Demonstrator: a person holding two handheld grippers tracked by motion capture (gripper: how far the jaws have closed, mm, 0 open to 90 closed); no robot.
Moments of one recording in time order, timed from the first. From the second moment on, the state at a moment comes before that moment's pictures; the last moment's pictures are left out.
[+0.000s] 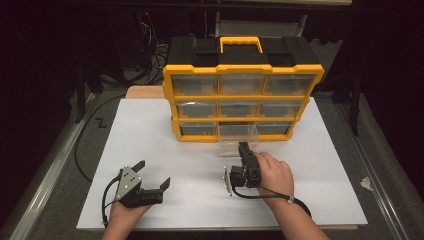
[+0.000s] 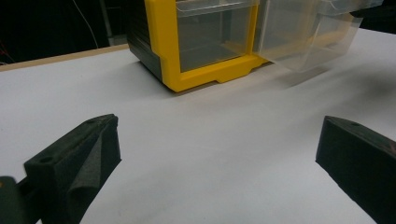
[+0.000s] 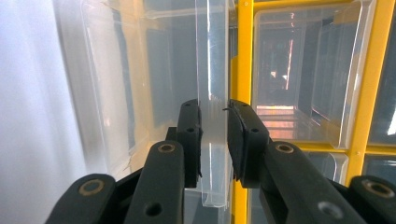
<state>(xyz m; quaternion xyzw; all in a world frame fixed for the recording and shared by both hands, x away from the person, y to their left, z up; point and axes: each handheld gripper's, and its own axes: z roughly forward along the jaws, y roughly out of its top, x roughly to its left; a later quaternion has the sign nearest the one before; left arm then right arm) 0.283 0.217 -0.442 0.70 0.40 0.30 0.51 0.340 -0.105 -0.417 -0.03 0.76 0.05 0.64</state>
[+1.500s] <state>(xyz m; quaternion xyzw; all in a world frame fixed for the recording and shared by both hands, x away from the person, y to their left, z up) 0.283 0.217 -0.442 0.70 0.40 0.30 0.51 0.331 -0.107 -0.417 -0.03 0.77 0.07 0.64</state>
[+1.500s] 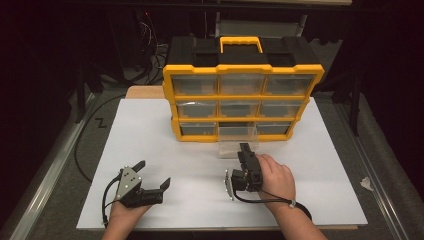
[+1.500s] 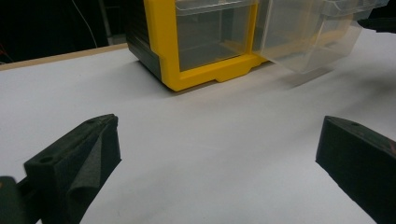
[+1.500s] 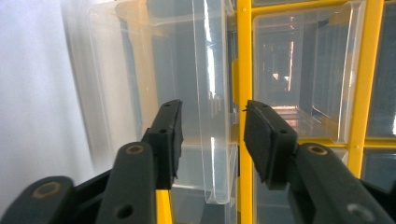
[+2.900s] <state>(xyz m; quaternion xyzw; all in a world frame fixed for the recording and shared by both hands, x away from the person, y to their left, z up) 0.282 0.218 -0.443 0.70 0.40 0.30 0.51 0.311 -0.196 -0.439 0.00 0.80 0.05 0.60</state>
